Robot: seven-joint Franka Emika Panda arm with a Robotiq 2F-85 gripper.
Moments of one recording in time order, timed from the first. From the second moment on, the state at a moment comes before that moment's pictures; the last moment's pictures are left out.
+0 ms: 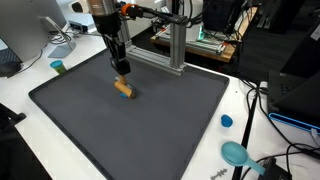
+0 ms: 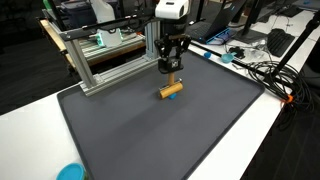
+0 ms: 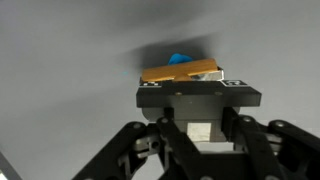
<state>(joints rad) -0.01 0.31 -0.03 -1.96 -0.02 2.33 0.28</state>
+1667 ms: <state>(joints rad) -0.01 0.38 -0.03 -1.83 -0.01 2.15 0.27</state>
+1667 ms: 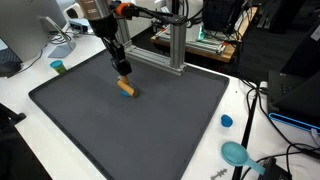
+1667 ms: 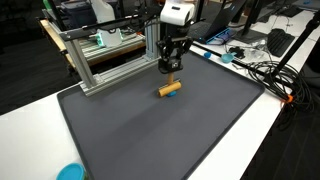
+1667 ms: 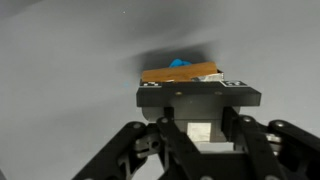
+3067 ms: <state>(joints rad) -0.01 0.42 -0.03 -1.79 -0.01 2.13 0.27</state>
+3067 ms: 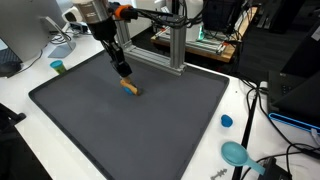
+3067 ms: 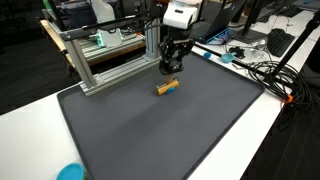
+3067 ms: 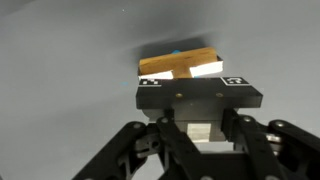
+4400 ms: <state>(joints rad) 0.00 0.41 -0.03 -1.81 -0.01 2.23 0.28</state>
